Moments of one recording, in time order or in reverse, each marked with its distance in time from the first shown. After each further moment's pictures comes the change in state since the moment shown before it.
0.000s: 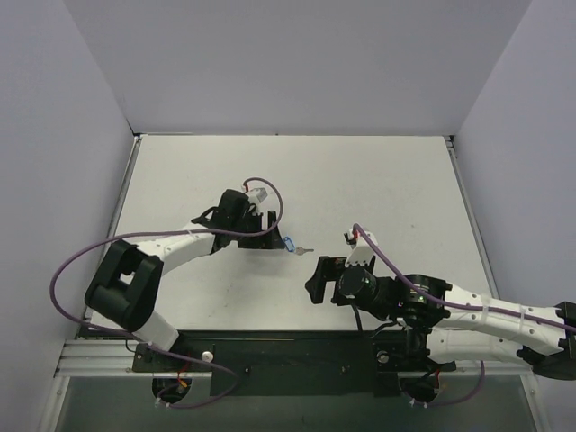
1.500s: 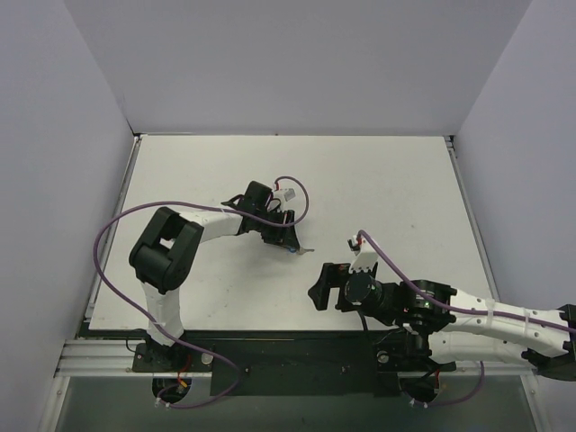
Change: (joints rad) left arm -0.037 0.396 0.298 -0.007 0.239 0.118; right arm 0.025 -0.071 -0.068 0.005 -0.028 0.024
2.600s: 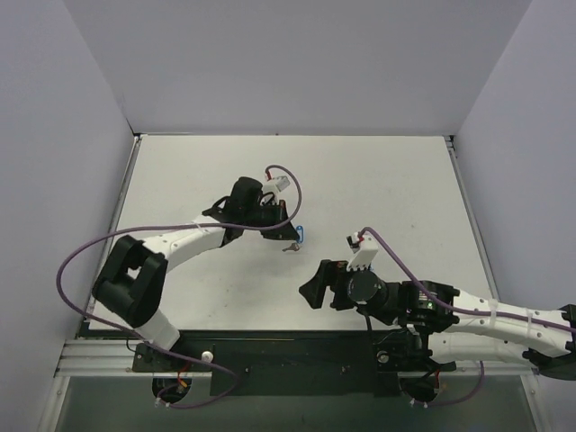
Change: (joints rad) left arm -0.025 -0.247 -0.122 0.099 -0.008 -0.140; right arm 0.013 0.003 0.002 0.103 -0.030 0.000
